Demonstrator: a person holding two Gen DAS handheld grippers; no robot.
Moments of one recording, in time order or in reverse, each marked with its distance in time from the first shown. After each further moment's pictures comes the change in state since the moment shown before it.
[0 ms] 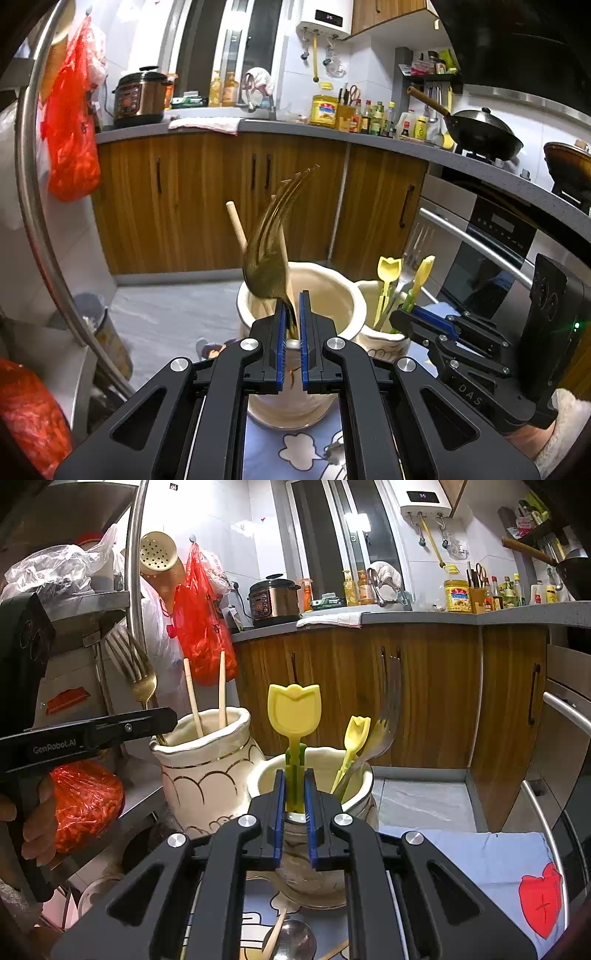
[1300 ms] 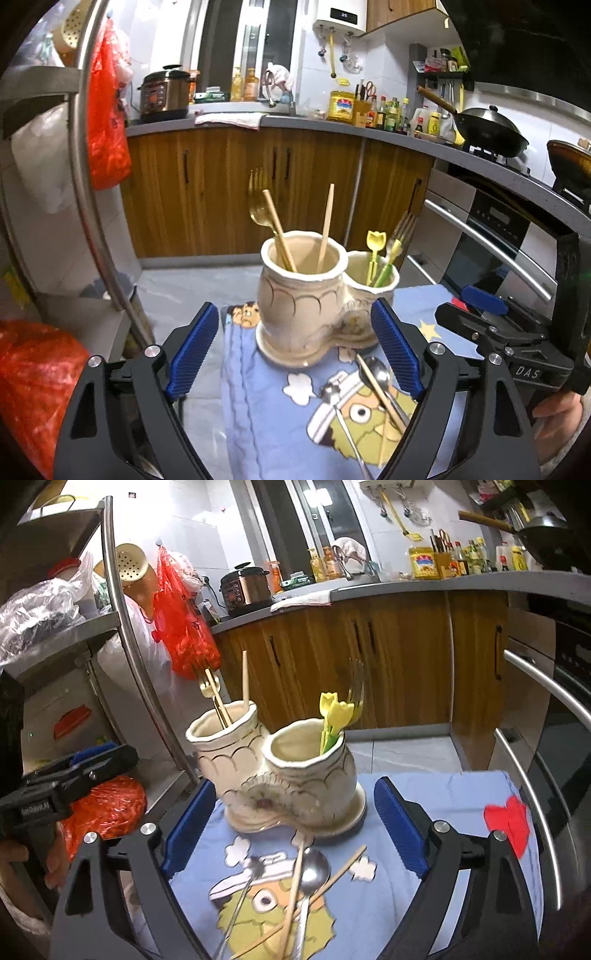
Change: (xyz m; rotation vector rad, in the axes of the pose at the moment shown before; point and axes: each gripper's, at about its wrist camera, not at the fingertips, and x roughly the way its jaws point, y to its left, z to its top) left arm -0.080 -0.019 -0.021 -0.026 0.037 0.089; right arm -0.084 0.010 0.005 0.165 0.111 -0.054
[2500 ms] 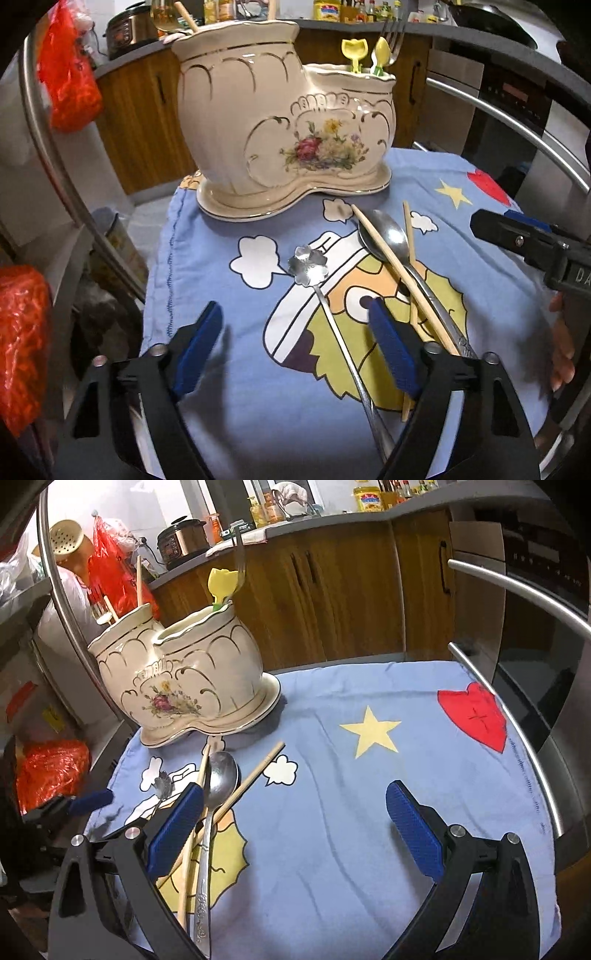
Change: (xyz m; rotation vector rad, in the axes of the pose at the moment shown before) left arm 0.091 -0.041 -0.115 0.108 0.325 0.044; right arm 0.029 -0.064 -0.076 0.110 0.198 -0.166
